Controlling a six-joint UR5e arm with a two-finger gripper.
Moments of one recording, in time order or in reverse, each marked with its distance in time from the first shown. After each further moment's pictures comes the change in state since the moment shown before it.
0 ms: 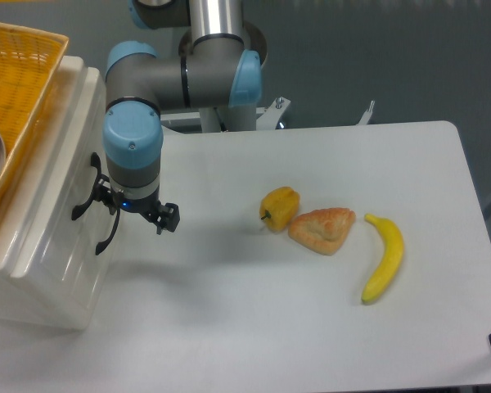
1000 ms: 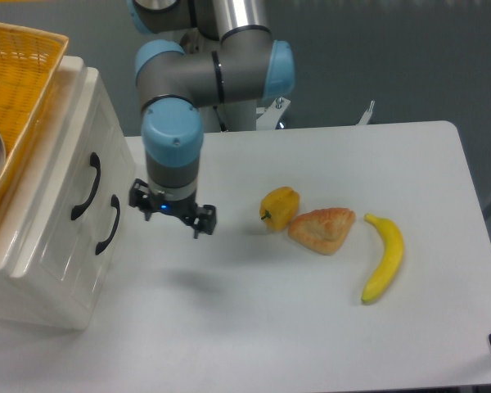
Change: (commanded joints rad) arm 0.201 0.012 0.020 0.000 0.083 0.155
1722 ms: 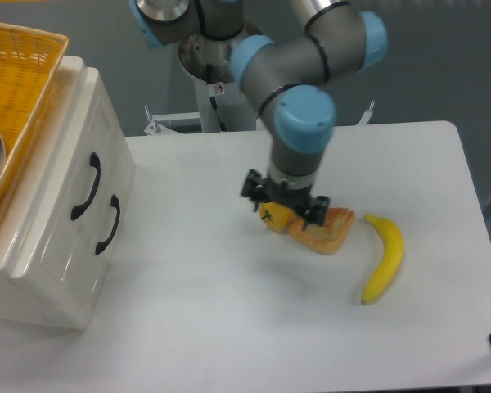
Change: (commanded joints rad) arm 0.307 0.002 0.000 -0.015 0.107 0.446
